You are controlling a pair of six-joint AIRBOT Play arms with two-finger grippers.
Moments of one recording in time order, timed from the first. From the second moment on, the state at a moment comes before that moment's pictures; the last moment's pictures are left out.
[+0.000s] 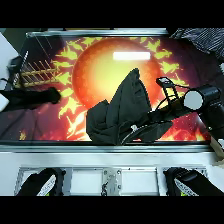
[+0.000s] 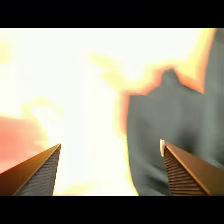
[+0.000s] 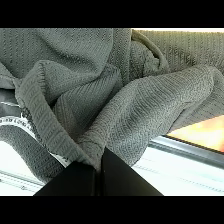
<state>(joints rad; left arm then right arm) 0.04 -0.90 1.11 1.41 -1.21 -1.72 0.33 -1.01 1.11 -1.42 1.46 1.68</state>
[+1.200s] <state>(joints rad) 0.53 -2.13 2.05 1.90 -0.98 -1.52 0.33 -1.01 1.11 -1.42 1.46 1.68</state>
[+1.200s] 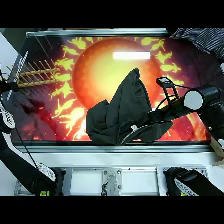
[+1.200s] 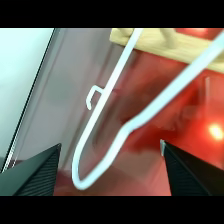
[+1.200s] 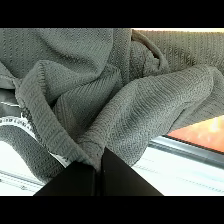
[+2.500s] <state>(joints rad) 0.55 -2.28 2.05 1.91 -0.69 -1.49 0.33 -1.01 1.11 -1.42 1.46 1.68</state>
